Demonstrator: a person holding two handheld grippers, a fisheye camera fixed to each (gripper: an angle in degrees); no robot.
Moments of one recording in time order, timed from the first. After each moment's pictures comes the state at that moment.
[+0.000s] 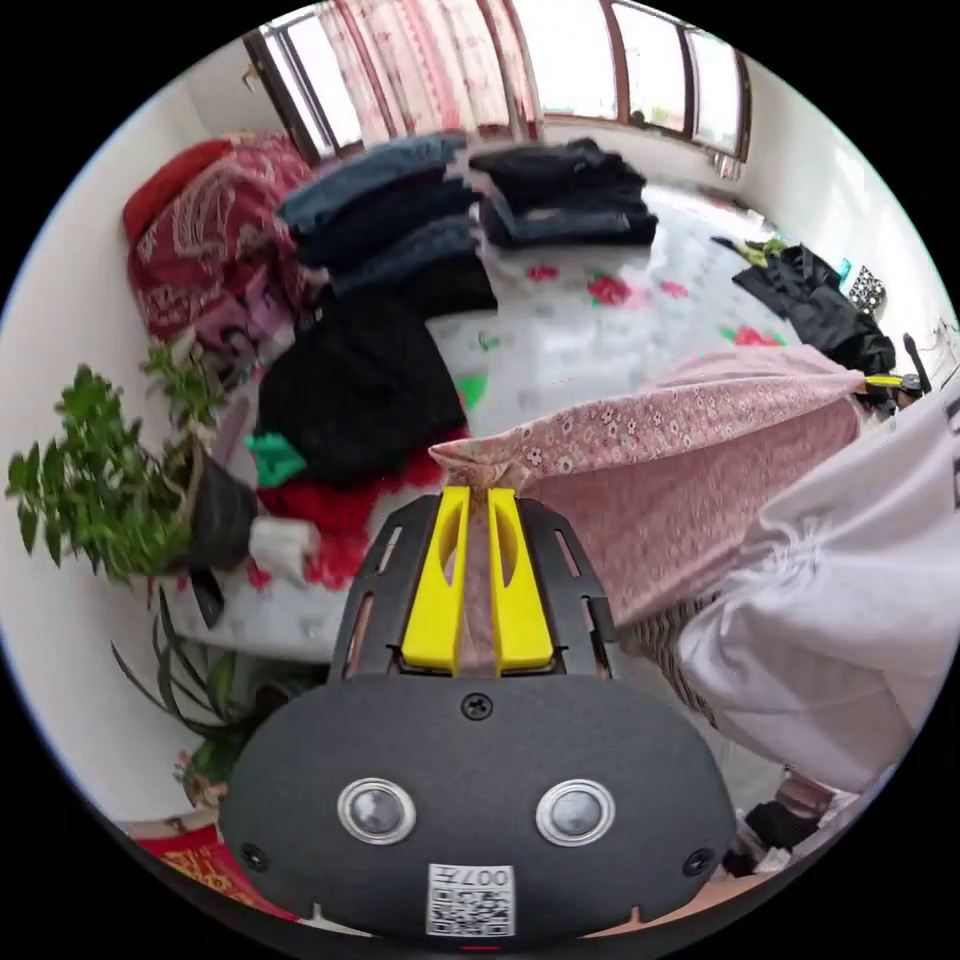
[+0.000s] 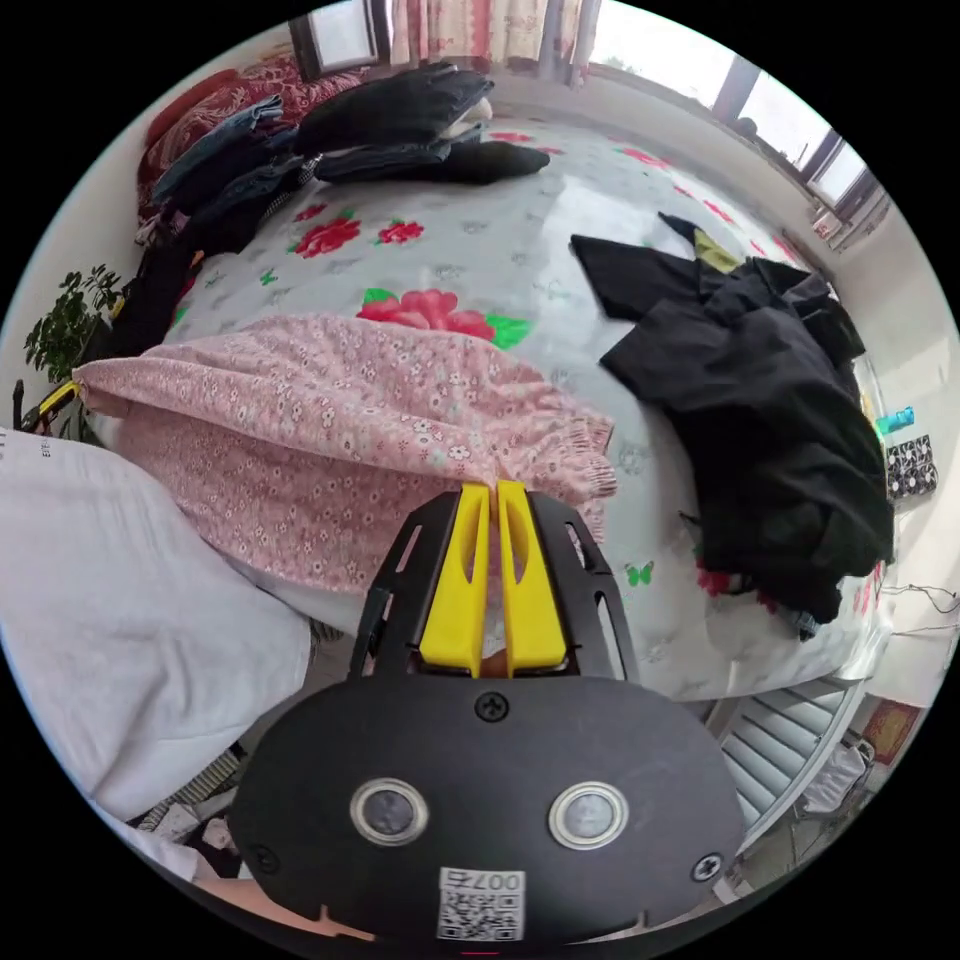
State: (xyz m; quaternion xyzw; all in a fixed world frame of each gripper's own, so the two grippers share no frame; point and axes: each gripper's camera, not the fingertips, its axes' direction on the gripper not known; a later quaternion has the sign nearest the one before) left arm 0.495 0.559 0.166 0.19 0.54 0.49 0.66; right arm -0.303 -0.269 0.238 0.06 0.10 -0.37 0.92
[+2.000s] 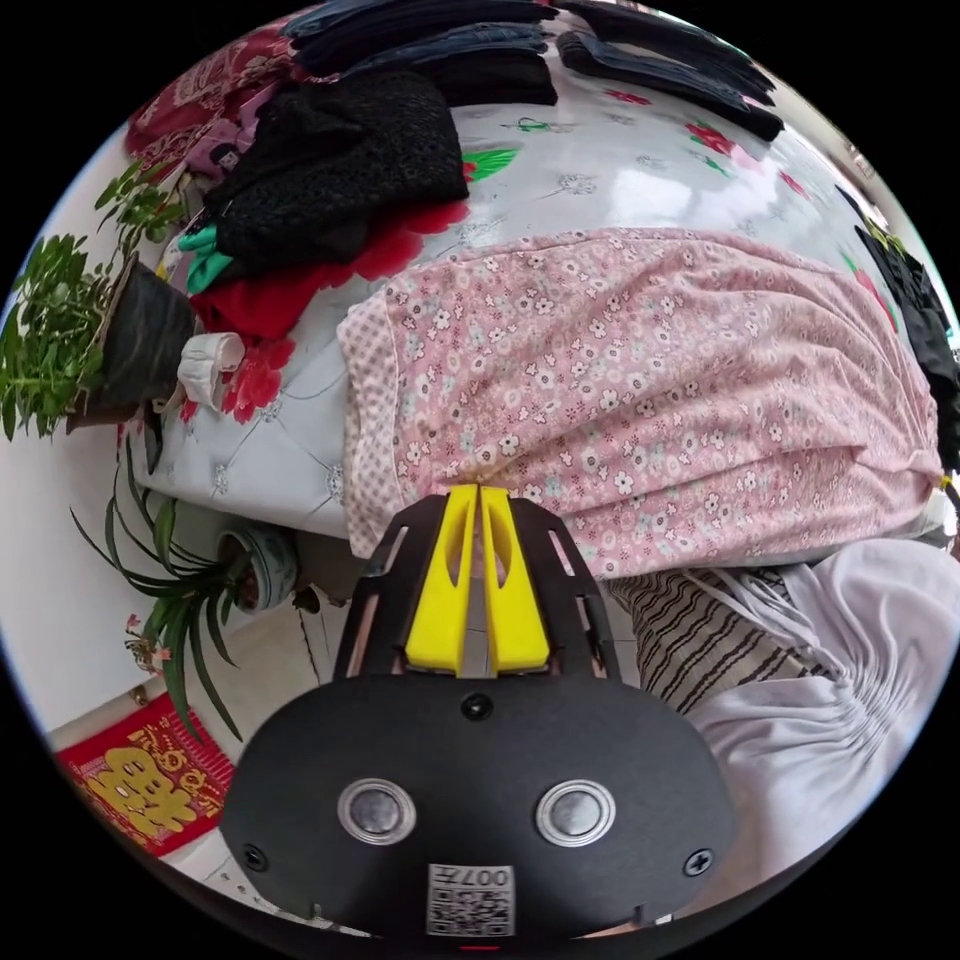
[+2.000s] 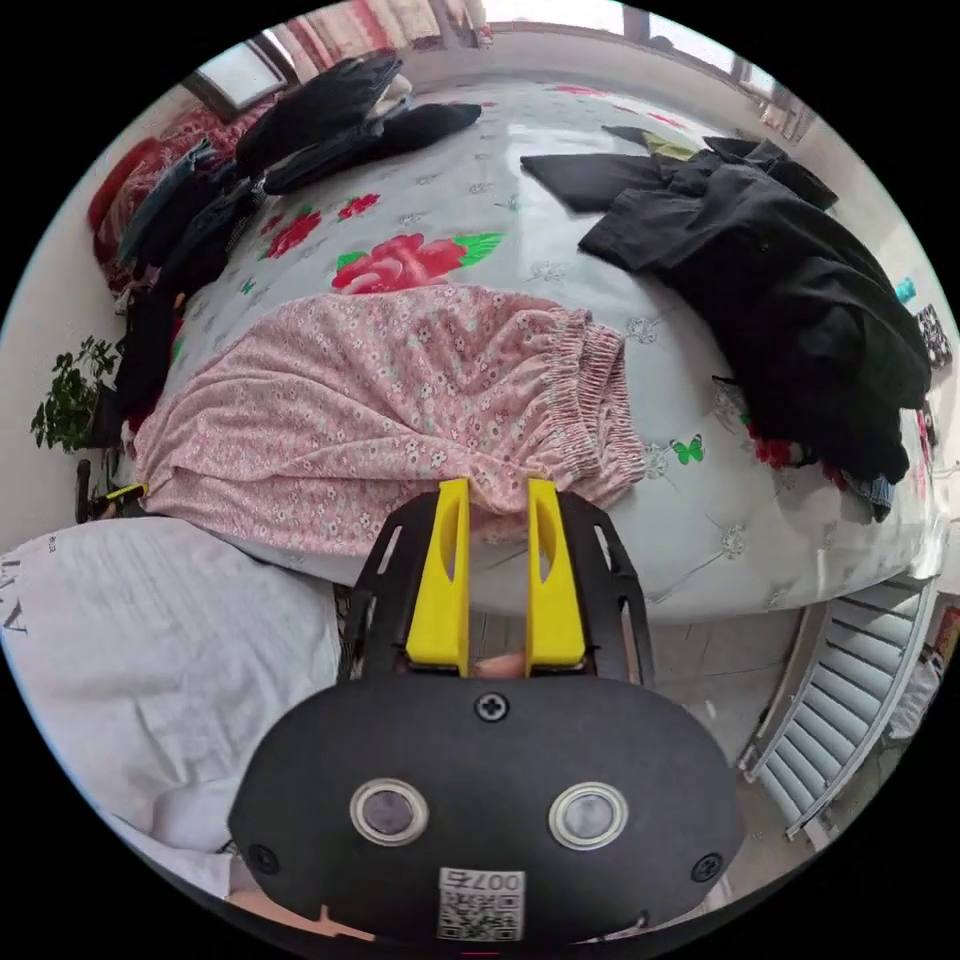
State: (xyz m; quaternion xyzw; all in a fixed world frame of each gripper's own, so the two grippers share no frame) left arm 0.528 0.645 0.200 0.00 0.43 0.52 0.74; right arm -0.163 -0.241 0.231 0.03 0.04 -0.27 0.96
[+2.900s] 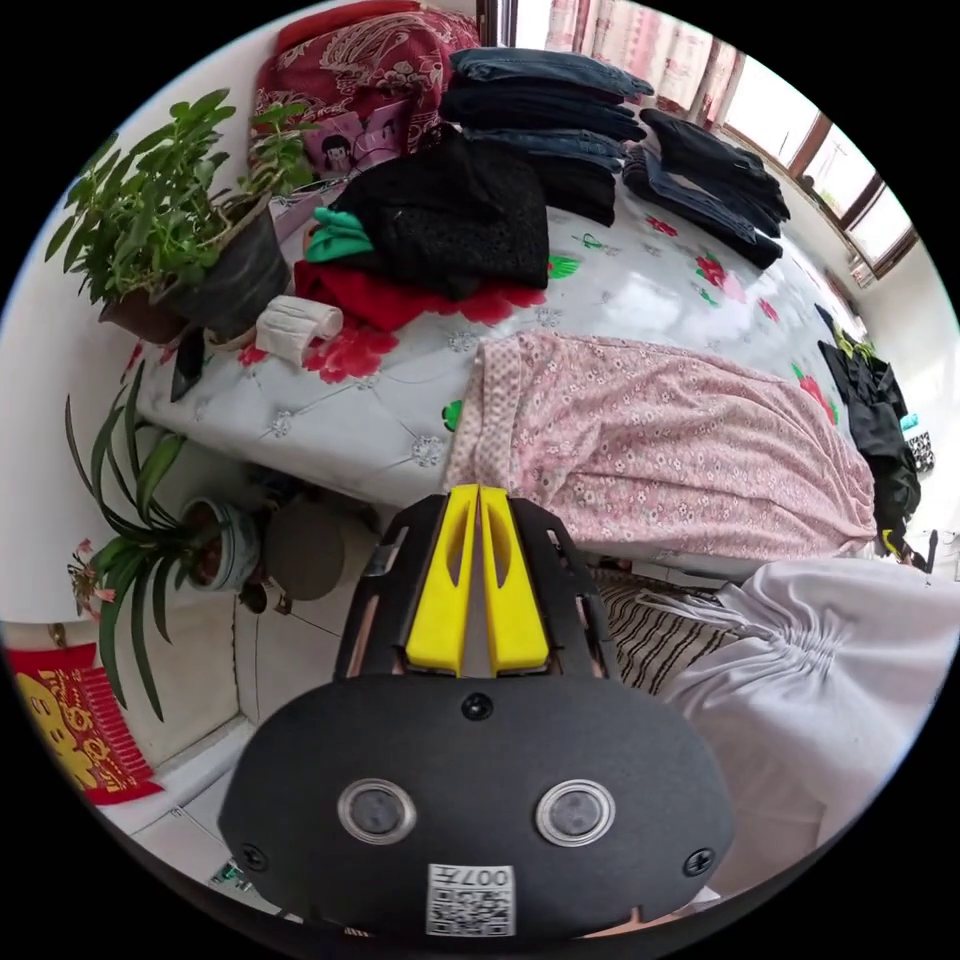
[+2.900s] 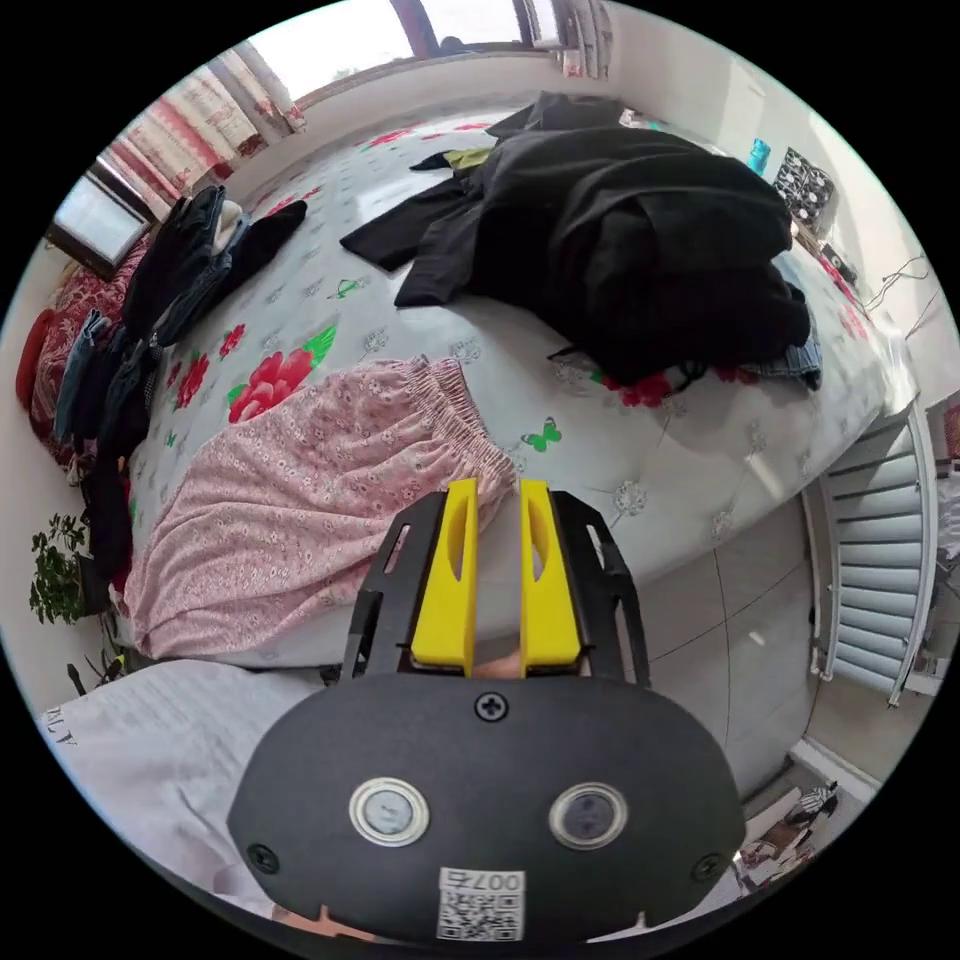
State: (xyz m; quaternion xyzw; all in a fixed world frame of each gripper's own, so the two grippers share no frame) left arm 0.423 0.604 0.241 -0.01 0.54 0.39 0.75; right arm -0.124 -0.266 0.259 0.11 0.05 -0.08 0.99
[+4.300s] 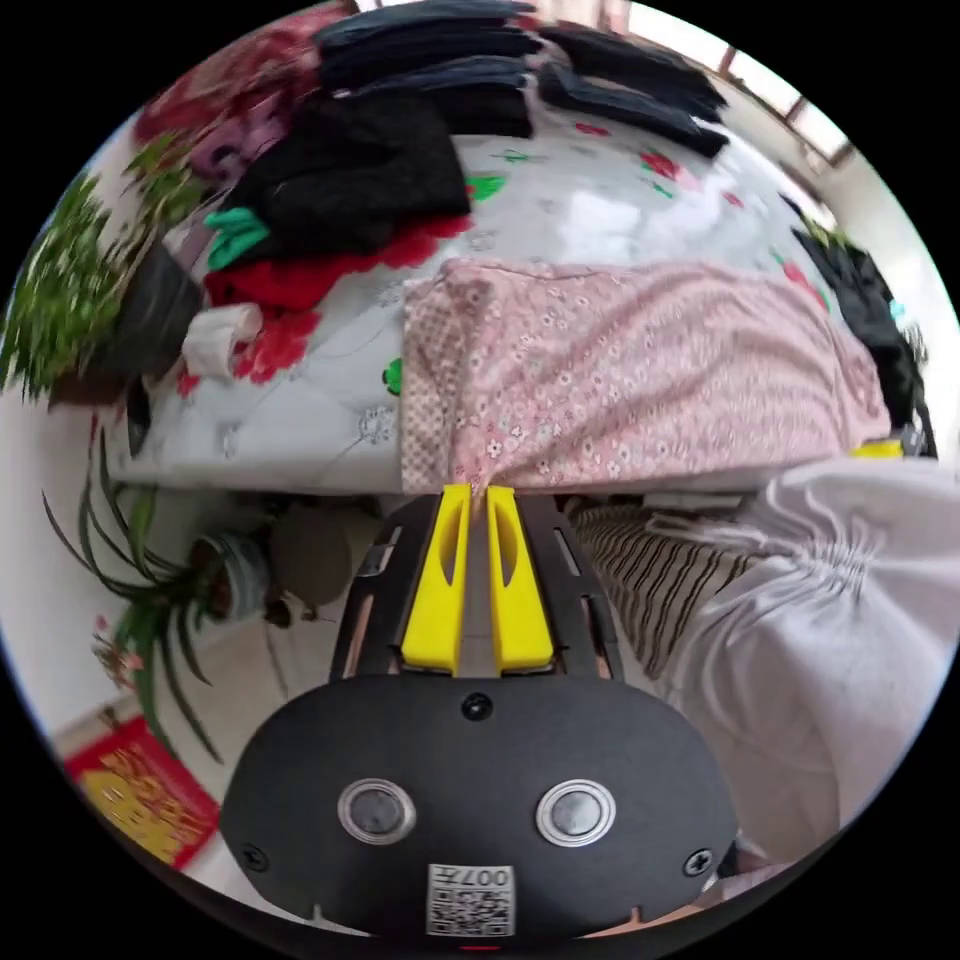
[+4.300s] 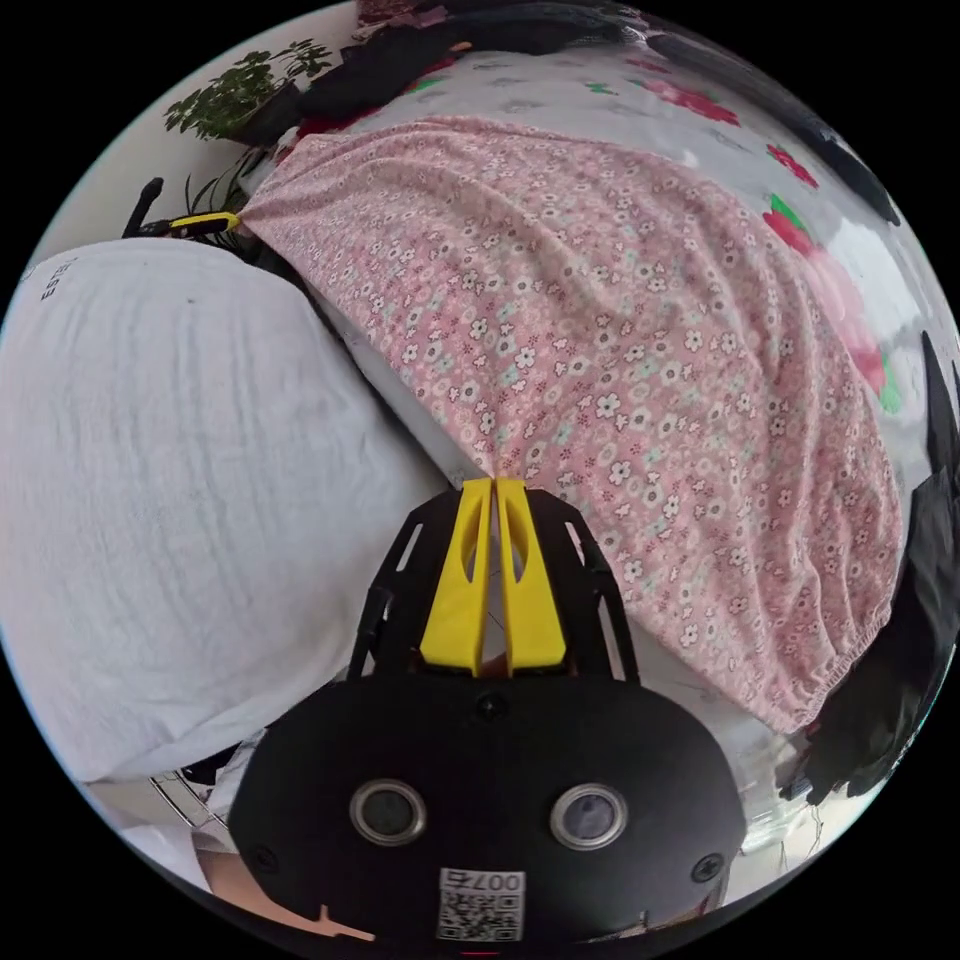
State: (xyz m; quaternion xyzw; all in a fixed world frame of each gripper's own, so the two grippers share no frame) left arm 0.456 0.571 0.307 -0.01 0.51 0.51 0.70; right arm -0.471 -0.124 0.542 -0.18 0.04 -0.57 0.80
